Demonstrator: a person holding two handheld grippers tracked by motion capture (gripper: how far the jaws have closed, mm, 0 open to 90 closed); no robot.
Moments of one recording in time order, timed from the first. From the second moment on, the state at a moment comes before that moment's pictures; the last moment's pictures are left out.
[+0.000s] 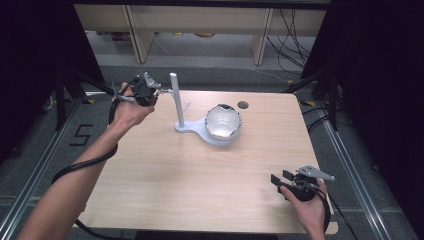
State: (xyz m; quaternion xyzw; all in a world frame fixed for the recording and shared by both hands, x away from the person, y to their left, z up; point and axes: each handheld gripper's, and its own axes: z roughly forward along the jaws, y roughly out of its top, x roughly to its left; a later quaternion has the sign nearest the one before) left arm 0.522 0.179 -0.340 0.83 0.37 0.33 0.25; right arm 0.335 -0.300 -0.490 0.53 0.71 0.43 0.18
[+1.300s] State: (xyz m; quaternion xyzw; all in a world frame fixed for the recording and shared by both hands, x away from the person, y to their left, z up) left arm 0.521 0.188 -0.350 0.84 0.34 0.31 0.27; right arm 0.335 -0.302 -0.491 0.53 0.71 0.43 0.18
